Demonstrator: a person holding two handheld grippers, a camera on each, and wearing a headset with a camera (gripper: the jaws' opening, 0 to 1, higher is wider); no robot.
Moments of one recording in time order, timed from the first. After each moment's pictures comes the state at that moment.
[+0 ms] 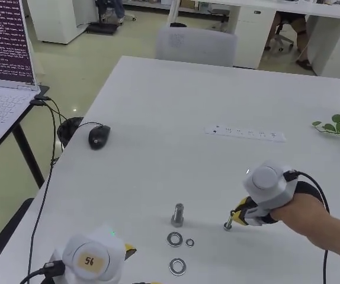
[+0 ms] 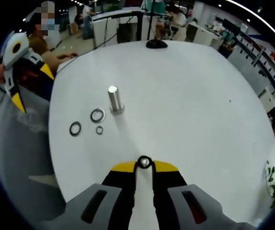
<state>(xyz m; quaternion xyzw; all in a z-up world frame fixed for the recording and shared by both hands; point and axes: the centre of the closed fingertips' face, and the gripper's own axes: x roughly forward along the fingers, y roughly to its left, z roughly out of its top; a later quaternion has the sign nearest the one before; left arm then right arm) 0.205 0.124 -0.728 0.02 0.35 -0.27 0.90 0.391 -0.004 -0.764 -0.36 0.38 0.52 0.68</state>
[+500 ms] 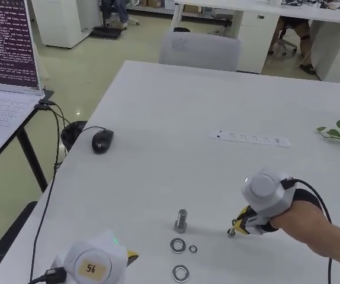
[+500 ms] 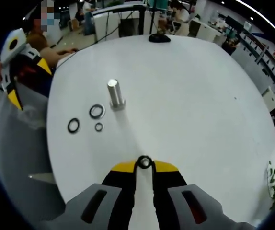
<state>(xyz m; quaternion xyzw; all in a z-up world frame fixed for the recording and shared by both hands) 0.206 0.125 -0.728 0.02 0.35 -0.27 0.90 0.391 -0.002 -0.780 -0.37 0.39 0.52 0.66</state>
